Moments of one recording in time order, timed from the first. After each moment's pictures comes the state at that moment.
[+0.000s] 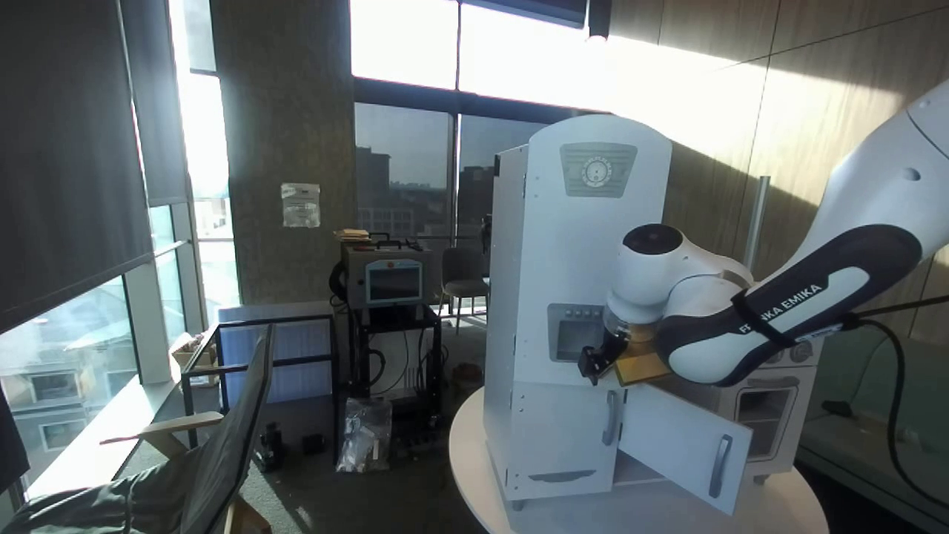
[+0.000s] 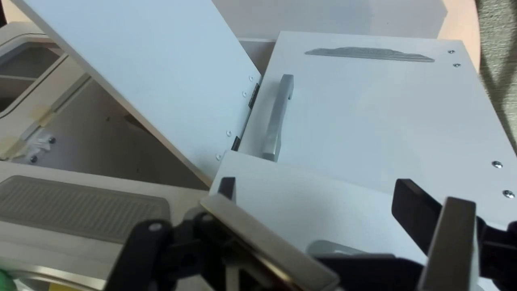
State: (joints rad) arm -0.09 -0.18 0.08 -2.48 -0.79 2.65 0.89
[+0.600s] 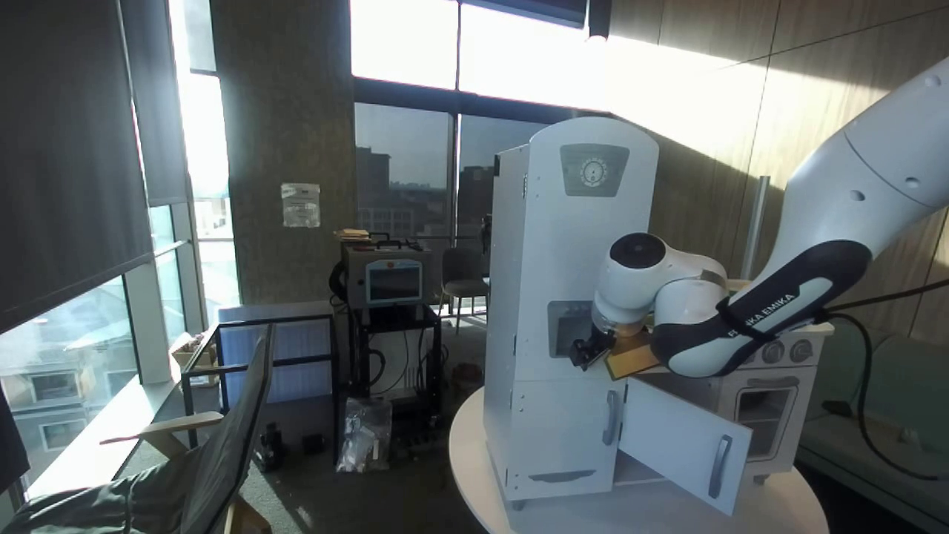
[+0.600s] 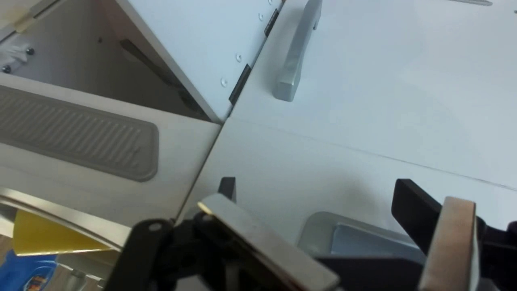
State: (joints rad) arm -0.13 -0.04 0.06 -2.34 -1.07 2.72 0.99
